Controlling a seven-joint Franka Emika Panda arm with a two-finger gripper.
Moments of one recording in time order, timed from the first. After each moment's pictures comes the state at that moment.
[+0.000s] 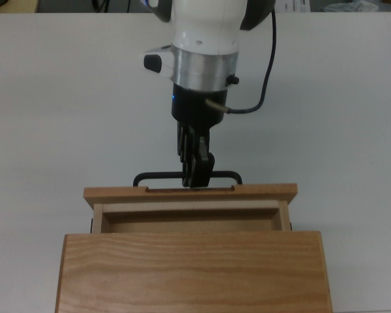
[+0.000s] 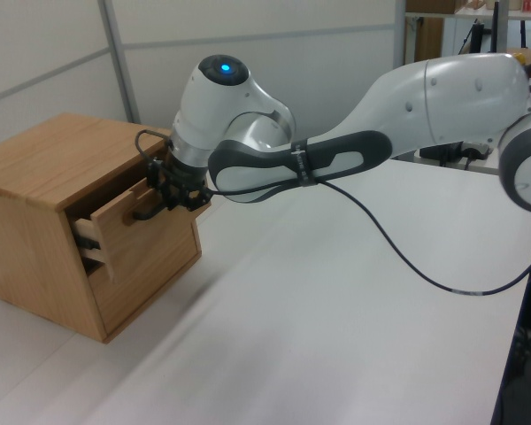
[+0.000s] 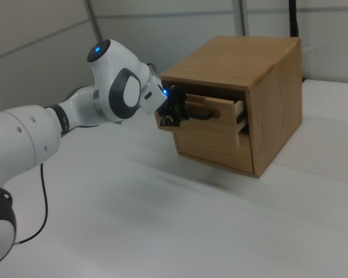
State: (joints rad) arm 0.00 0.44 0.20 -1.38 -0.35 2.38 1.68
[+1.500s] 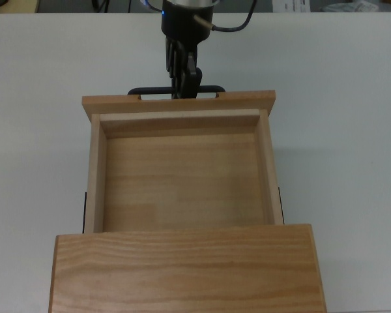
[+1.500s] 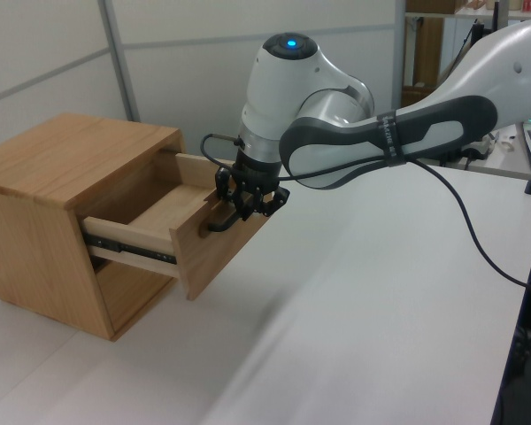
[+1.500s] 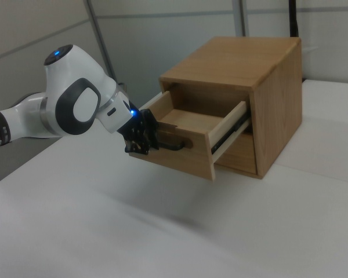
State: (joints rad) arm -0.04 0.01 0.21 -1.86 -0.21 2.27 1.55
